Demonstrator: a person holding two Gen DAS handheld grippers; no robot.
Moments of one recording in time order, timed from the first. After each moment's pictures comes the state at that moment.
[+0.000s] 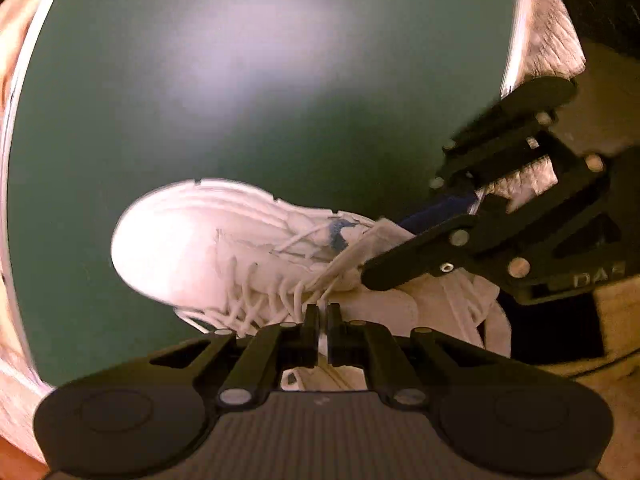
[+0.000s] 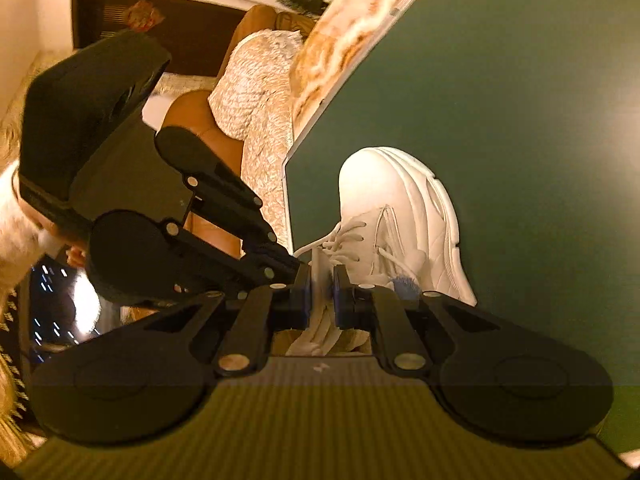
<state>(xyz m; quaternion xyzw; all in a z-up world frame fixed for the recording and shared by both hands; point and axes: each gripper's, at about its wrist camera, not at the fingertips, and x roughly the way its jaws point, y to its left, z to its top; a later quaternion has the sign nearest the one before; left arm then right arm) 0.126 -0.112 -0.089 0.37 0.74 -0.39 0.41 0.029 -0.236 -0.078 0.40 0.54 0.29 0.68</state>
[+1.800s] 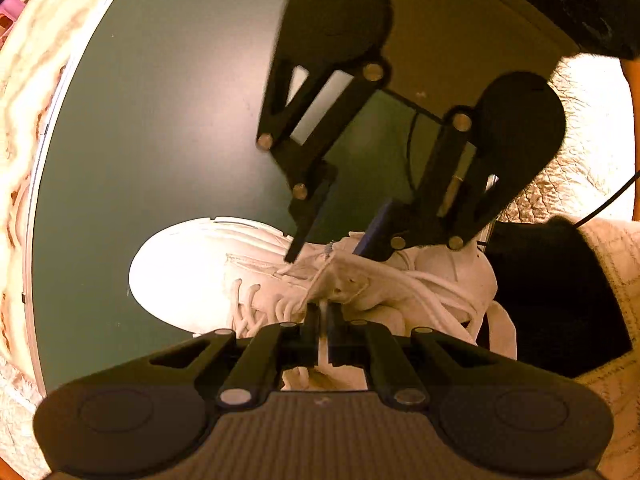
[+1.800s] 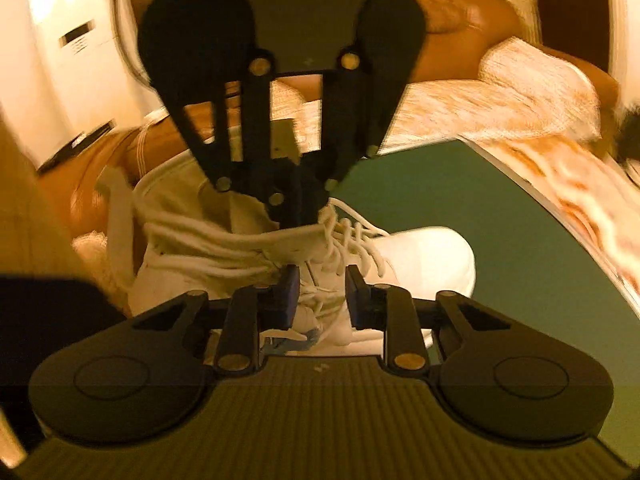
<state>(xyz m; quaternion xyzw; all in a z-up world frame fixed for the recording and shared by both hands) 0.100 -0.105 -0.058 0.34 0.68 -0.40 0.51 0.060 -0.170 -0.052 -0.19 0.30 0.69 0.63</state>
